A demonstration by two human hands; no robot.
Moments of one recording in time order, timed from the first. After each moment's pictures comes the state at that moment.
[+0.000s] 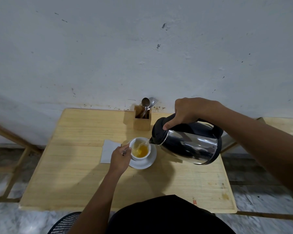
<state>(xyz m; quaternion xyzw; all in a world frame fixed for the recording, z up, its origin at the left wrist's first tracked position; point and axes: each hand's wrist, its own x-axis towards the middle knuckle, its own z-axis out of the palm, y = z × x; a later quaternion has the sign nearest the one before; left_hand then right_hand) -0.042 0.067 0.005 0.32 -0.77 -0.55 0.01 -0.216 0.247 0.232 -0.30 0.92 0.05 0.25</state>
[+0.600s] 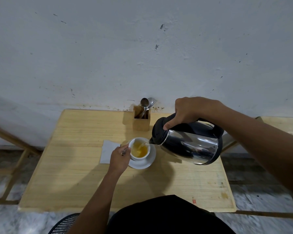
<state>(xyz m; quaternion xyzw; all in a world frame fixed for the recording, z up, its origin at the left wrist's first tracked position) -0.042 0.066 0.002 0.31 -0.78 -0.55 0.01 -0.214 0.250 0.236 -0.30 0.92 0.05 0.26</state>
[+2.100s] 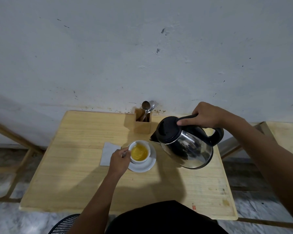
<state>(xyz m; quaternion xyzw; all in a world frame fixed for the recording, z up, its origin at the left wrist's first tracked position) -0.043 0.069 0.011 0.33 -0.77 -0.55 0.01 -0.234 0.310 0.217 -0.24 0.93 -0.14 0.24</state>
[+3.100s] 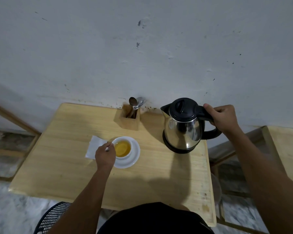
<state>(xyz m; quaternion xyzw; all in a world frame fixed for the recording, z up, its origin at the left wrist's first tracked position) -0.064 0.117 0.017 0.50 -0.71 -0.48 0.16 -0.303 0.428 0.134 -0.16 0.84 -0.52 0.01</state>
